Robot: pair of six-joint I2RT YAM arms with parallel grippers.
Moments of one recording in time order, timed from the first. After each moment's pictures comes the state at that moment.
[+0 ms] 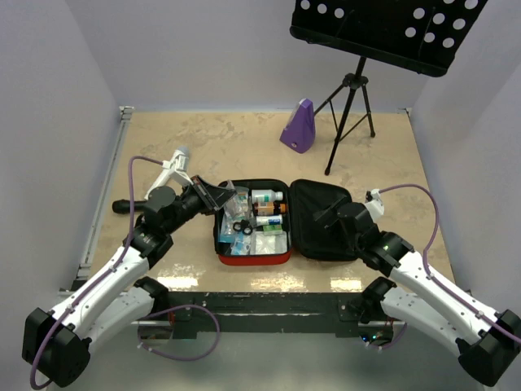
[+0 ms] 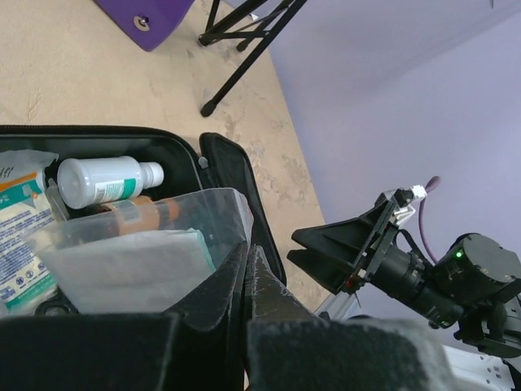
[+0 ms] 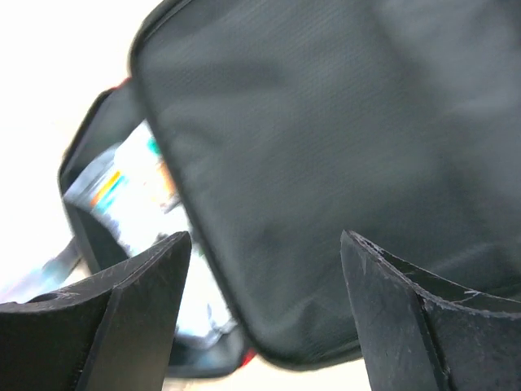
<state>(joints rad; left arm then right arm) -0.49 0.82 0.54 0.16 0.22 -0.92 0.67 0.76 0.56 -0.56 0.40 1.28</state>
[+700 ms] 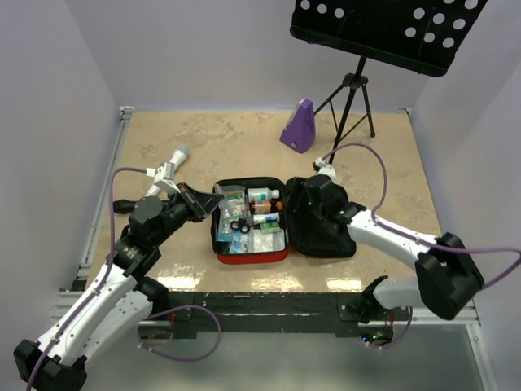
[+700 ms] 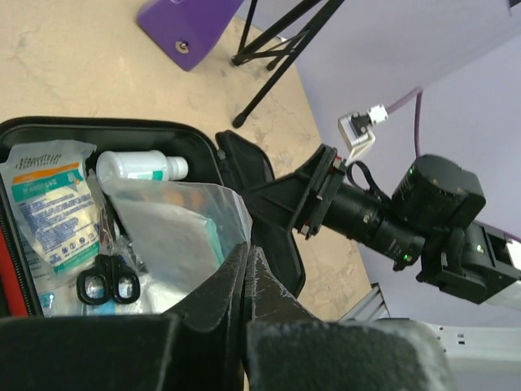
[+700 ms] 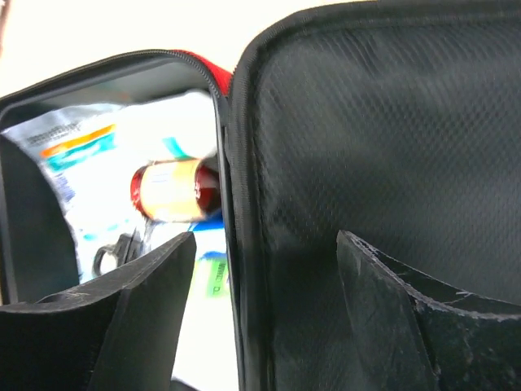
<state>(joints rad) -0.49 0.63 0.55 -0.06 0.13 -0.85 0.67 1.29 0.71 -0.09 0.20 0.80</state>
